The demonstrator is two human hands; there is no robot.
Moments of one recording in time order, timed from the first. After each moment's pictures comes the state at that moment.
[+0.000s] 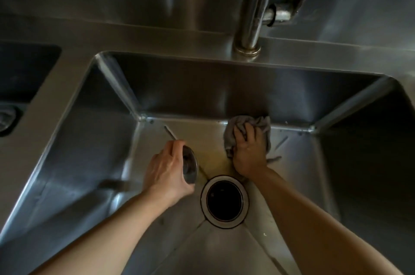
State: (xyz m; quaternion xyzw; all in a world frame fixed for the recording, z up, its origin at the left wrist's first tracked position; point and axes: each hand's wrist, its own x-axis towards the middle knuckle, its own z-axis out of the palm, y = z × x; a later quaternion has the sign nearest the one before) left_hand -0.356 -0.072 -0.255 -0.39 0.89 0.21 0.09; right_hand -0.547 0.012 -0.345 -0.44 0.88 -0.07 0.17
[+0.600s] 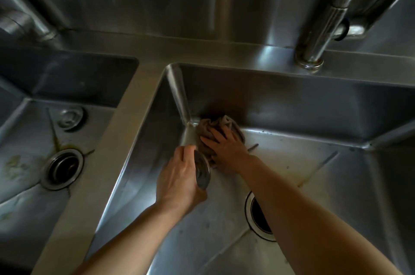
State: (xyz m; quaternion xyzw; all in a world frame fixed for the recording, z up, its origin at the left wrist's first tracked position) left_hand -0.293 -0.106 -0.232 -0.47 0.86 0.19 0.08; right_hand -0.459 -0.106 -0.330 -0.67 0.71 0.06 0.22
